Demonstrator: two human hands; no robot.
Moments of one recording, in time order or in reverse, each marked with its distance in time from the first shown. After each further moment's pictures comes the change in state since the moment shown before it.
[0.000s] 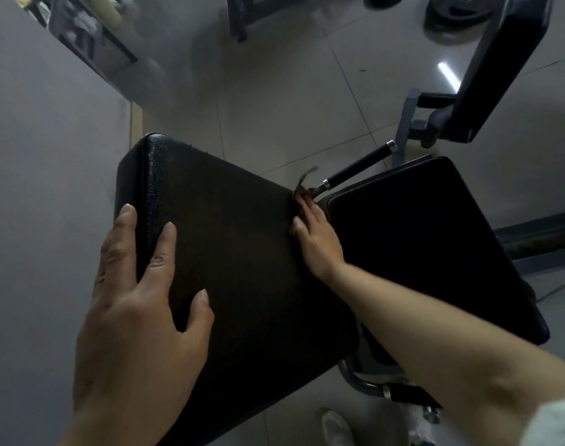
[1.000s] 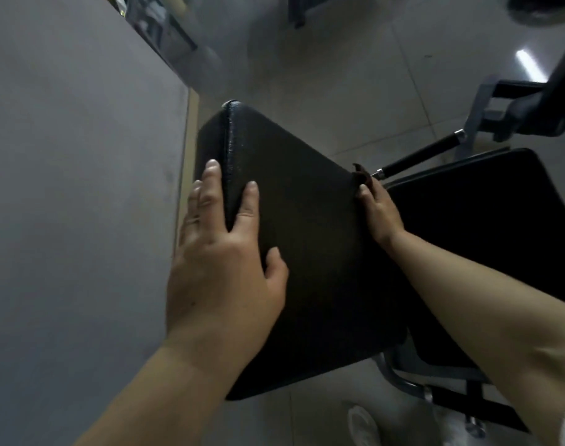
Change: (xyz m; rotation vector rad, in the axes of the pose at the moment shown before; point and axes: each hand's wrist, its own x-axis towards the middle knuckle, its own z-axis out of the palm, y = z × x) left_hand 0.000 0.007 -0.006 0.127 -0.092 -0.027; right_hand 0.037 0.031 0.004 0.178 0.054 0.114
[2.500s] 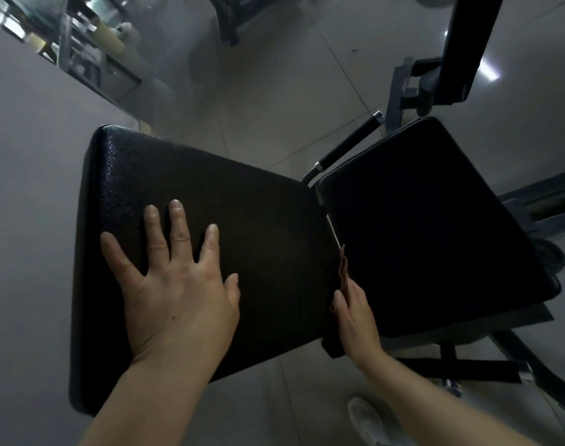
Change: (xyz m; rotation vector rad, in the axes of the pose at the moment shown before) left_hand -0.008 0.065 0.029 0.765 -0.267 0.069; right_hand -0.185 0.105 -0.005 0.177 0.055 0.171
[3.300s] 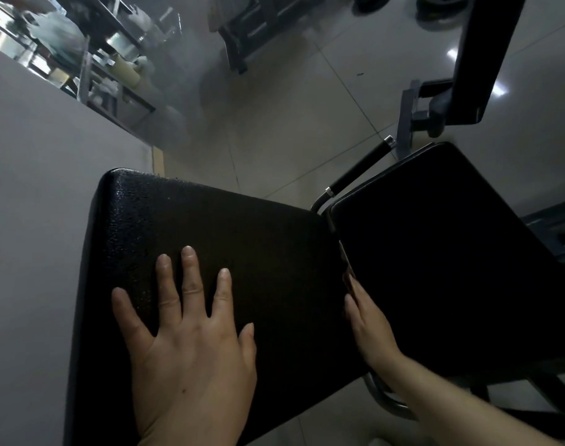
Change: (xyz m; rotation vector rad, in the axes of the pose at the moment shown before) left_hand 0.003 0.005 -0.004 -0.043 -0.031 -0.032; right_hand 0.048 -0.039 -0.005 -0.157 -0.025 -0.079
